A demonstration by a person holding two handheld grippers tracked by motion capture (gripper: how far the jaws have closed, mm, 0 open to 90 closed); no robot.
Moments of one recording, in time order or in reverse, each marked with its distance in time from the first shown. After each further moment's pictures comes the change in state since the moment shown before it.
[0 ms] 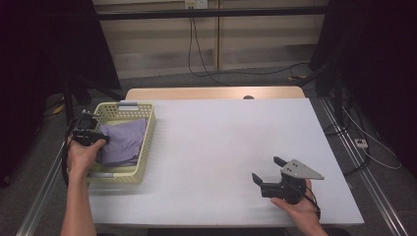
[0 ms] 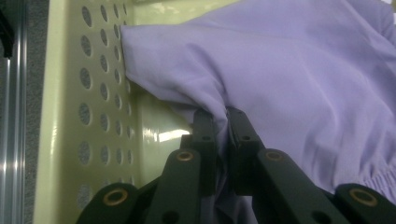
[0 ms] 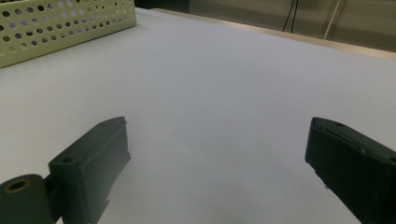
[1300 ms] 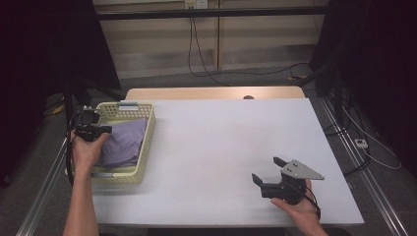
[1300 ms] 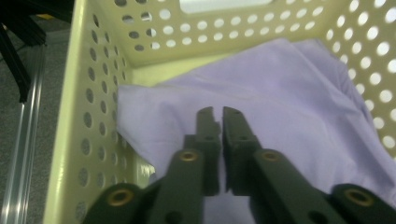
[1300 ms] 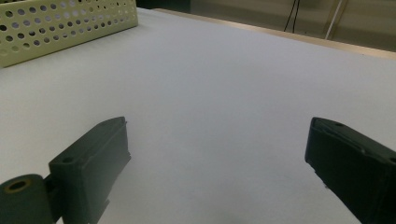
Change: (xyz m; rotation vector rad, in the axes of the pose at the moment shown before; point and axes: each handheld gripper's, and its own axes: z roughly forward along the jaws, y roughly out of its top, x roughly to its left) left arm -0.012 0.011 -0.007 -0.162 0.011 0.040; right arm 0.000 0.000 -0.001 -0.001 0.006 -0.001
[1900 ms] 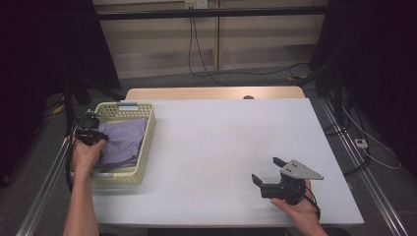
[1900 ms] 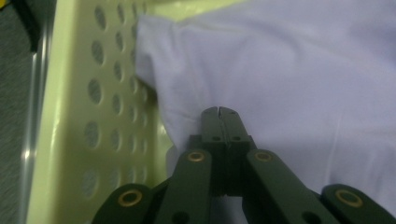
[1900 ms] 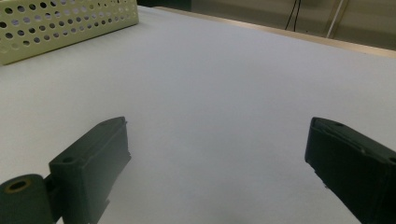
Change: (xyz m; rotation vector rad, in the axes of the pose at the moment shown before) left arm 0.014 -0.012 0.022 0.191 0.084 -0.053; right arm 0.000 0.000 0.001 0.005 0.003 -0.006
